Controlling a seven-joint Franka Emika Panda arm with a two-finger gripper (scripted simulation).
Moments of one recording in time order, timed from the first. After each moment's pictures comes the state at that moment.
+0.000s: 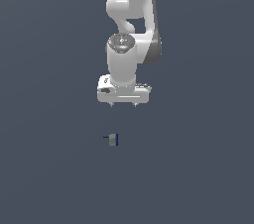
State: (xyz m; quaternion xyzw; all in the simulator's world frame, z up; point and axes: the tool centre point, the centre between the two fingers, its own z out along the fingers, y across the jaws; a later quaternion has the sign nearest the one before) arm -0.019 -0.015 0.151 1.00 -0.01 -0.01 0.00
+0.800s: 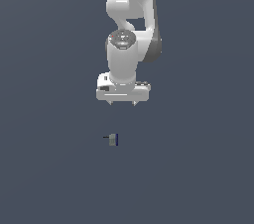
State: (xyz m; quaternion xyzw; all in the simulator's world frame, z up) arm -0.019 -0.019 0.159 1.00 0.00 0.00 0.01
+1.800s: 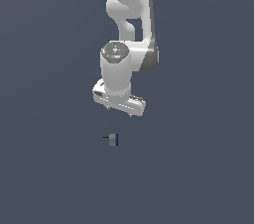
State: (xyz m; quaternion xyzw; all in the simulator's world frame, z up) arm 0.008 -0.033 0.140 0.98 -0.18 0.00 0.01
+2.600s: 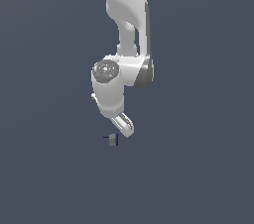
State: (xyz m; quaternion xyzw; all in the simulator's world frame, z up) arm 0.044 -0.053 0.109 0.91 -0.41 -0.01 0.00
